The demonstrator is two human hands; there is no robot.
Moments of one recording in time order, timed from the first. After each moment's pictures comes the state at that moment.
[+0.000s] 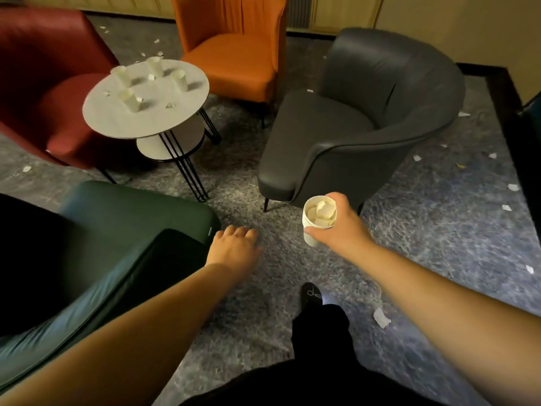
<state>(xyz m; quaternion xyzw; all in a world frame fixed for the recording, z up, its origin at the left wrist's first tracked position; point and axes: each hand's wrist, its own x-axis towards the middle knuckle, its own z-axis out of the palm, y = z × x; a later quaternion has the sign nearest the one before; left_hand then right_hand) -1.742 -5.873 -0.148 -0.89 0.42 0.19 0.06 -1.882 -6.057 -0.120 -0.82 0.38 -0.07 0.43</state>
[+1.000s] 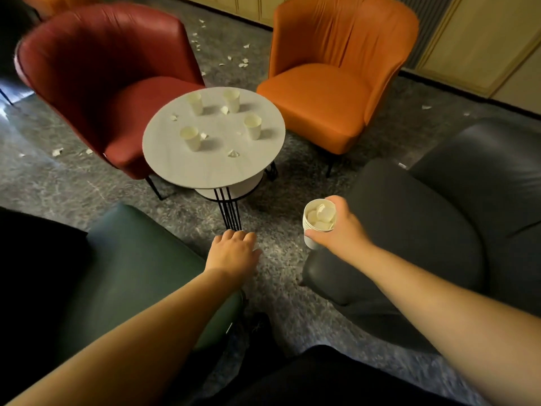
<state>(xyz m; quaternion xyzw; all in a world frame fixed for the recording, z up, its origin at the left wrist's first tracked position) -1.385 -5.987 -0.153 -0.95 0.25 0.18 0.00 -1.447 -6.211 -0.121 -0.86 0.24 0.02 0.44</state>
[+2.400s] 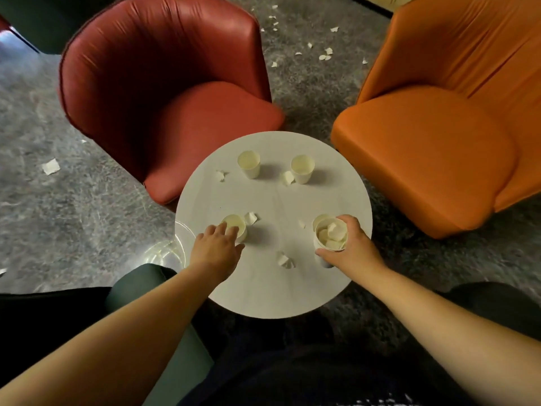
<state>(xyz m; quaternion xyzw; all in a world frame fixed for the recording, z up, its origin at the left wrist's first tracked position) -0.915 -5.971 -0.193 -0.97 0.08 0.20 0.04 -0.953 -6.253 -0.184 -0.87 0.15 0.15 0.44</state>
